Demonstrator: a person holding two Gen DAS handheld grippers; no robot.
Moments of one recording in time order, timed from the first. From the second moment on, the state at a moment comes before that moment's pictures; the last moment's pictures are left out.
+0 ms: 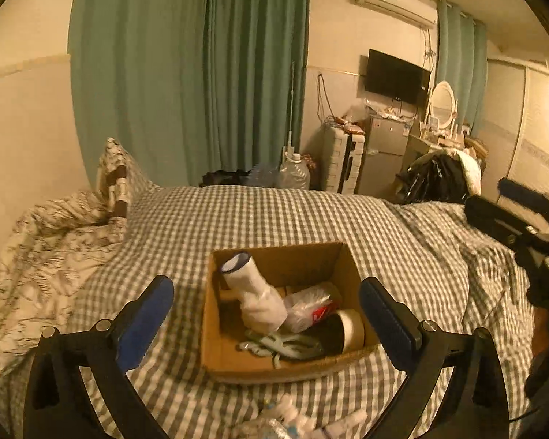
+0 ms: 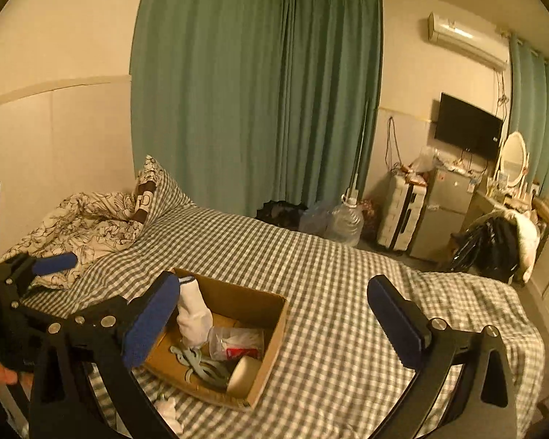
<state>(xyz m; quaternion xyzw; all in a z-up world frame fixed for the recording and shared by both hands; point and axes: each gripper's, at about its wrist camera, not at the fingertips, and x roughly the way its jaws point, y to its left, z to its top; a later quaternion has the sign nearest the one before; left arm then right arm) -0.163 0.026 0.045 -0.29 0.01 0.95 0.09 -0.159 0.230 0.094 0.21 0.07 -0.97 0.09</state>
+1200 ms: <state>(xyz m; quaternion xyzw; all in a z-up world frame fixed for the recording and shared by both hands) -0.089 0.030 -0.181 -0.45 0.03 0.89 0.08 -0.108 0.227 -0.116 0.35 0.07 -0.93 0.07</state>
